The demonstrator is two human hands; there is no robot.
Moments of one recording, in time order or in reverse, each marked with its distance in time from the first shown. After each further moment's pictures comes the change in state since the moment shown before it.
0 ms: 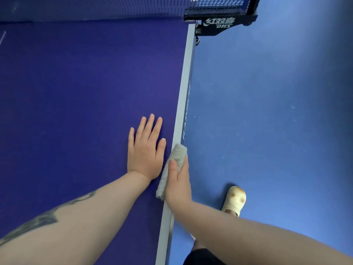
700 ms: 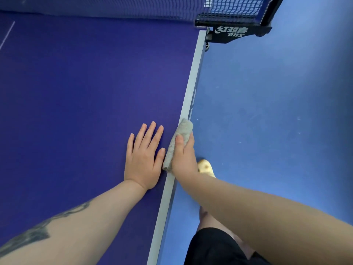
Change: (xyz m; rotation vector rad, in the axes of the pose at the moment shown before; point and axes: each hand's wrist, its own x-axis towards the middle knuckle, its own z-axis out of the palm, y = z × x) left_hand -0.003 -0.001 -0.001 0.010 -0.017 -0.010; right_hand 0.077 -0.047 -0.010 -0.079 -0.056 -0.022
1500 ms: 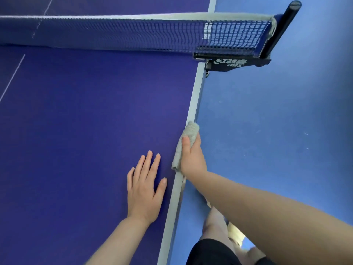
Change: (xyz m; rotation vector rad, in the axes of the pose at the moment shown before) left_hand 0.016 0.010 -0.010 -0.104 -0.059 -0.143; right_hand 0.070 -0.063 -0.015 -0.182 -0.031 -0.015
